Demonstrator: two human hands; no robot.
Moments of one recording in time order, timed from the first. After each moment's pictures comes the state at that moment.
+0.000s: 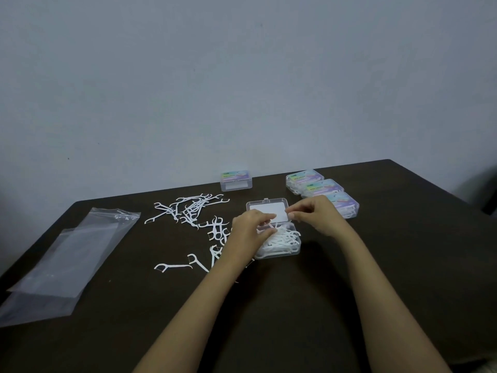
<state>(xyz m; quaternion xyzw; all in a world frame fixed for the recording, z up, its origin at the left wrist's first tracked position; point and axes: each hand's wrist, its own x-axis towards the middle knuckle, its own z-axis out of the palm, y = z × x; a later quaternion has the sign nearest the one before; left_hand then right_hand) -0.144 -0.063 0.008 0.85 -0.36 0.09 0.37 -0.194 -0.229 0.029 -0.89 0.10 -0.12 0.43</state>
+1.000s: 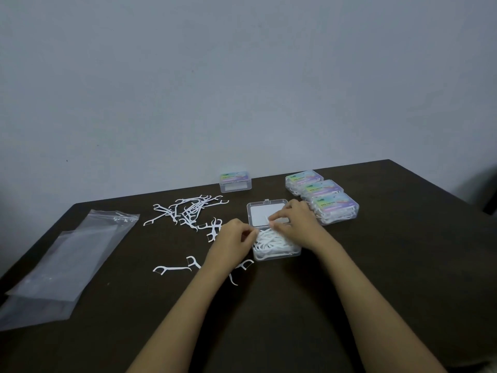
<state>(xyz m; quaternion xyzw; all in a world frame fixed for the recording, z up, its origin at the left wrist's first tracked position) -0.136 -0.039 0.000 0.90 -0.32 0.05 0.30 -0.181 -0.202 0.016 -0.96 0.08 -0.07 0.24</state>
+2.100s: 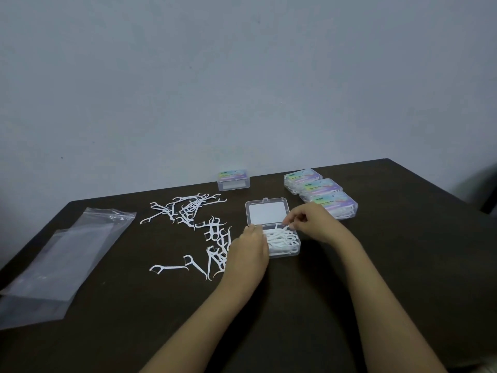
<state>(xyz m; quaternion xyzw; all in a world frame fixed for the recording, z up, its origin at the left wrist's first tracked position) -0.176 -0.063 -0.004 0.93 -0.28 0.08 0.22 -0.194 -0.227 0.025 -0.93 0.09 -0.04 0.34</state>
